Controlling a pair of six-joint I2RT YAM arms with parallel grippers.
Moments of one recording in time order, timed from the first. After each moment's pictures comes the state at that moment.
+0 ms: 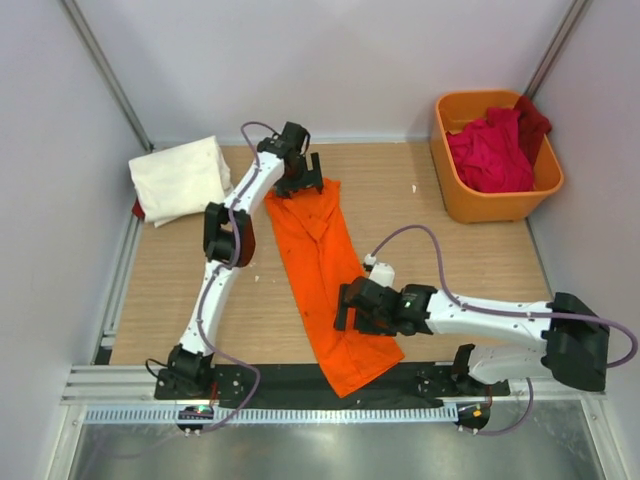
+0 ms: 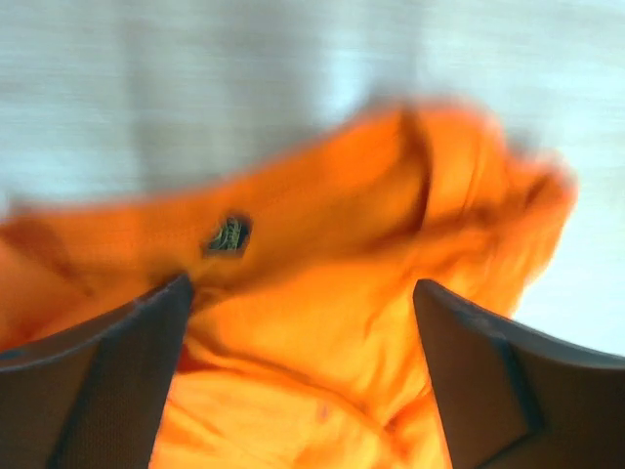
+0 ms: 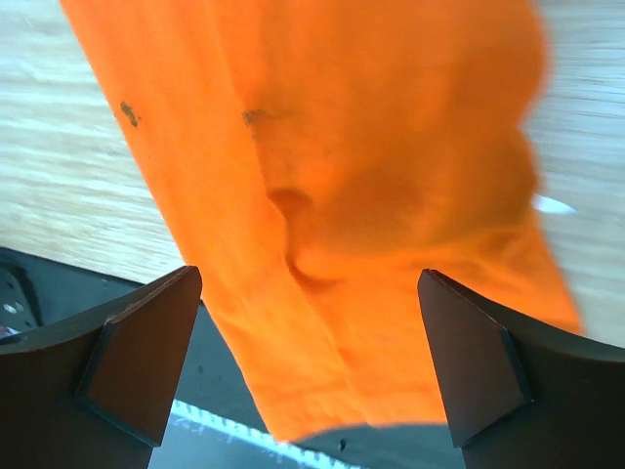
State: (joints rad) left arm -0.38 2.70 2.65 -1.05 0.02 -0.52; right arm 1.12 1.25 0.67 -0.48 0.19 1.13
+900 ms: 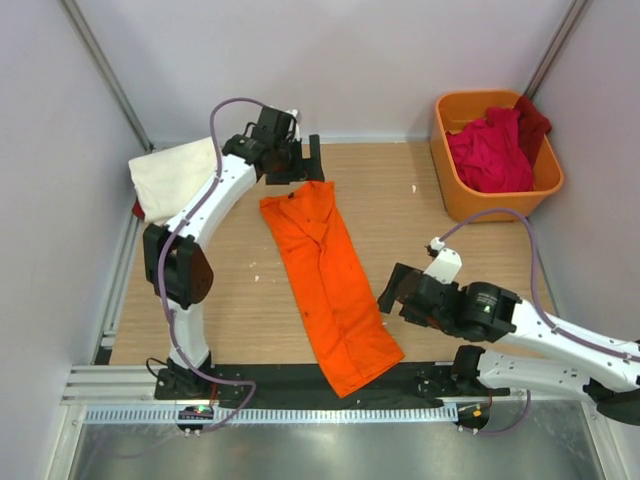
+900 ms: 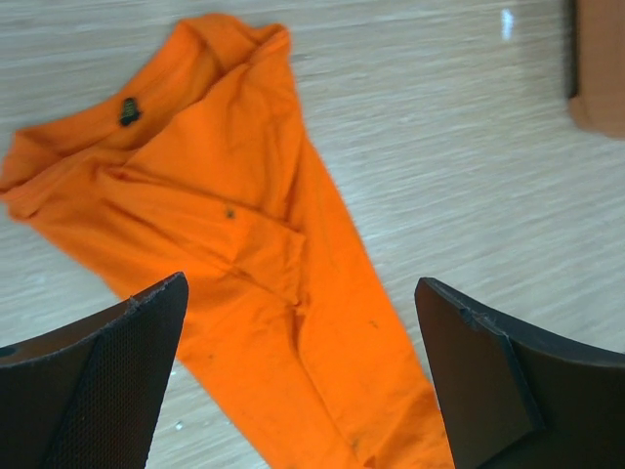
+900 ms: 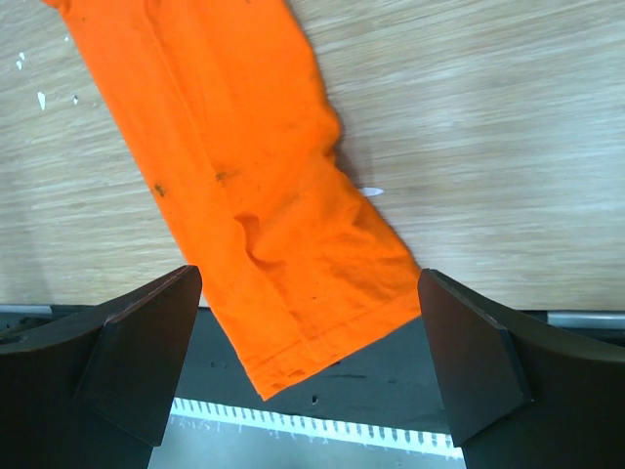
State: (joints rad) left arm -0.45 1.97 1.97 -0.79 0.14 -0.42; right arm 1.13 0.85 0.88 -1.06 0.48 1.27
